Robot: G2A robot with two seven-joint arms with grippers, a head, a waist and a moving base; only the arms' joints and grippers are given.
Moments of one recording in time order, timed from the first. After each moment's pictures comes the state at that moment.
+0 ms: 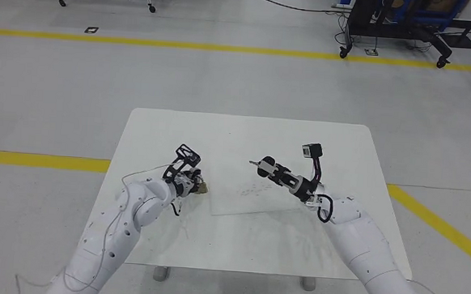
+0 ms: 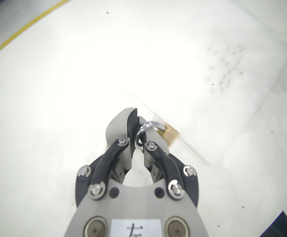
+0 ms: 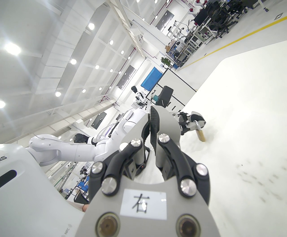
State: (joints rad) left arm 1.17 -1.16 -1.08 -1.38 1.10 -0.30 -0.54; right arm -1.13 -1.23 1.10 -1.06 0.30 -0.88 0.74
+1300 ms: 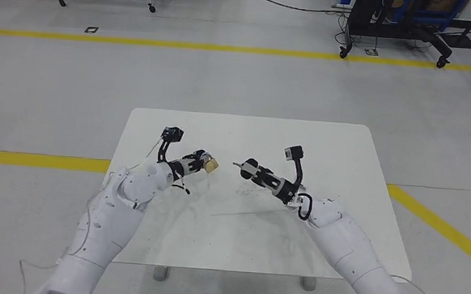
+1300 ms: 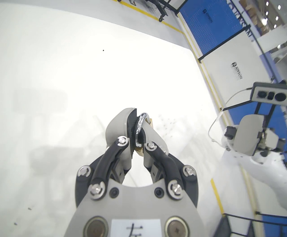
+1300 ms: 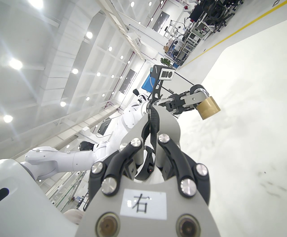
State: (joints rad) left arm 1.04 -1.22 -1.15 -1.16 0.30 -0.22 -0.66; right arm -1.10 -1.28 0.97 -1.04 0.29 -0.81 0.59
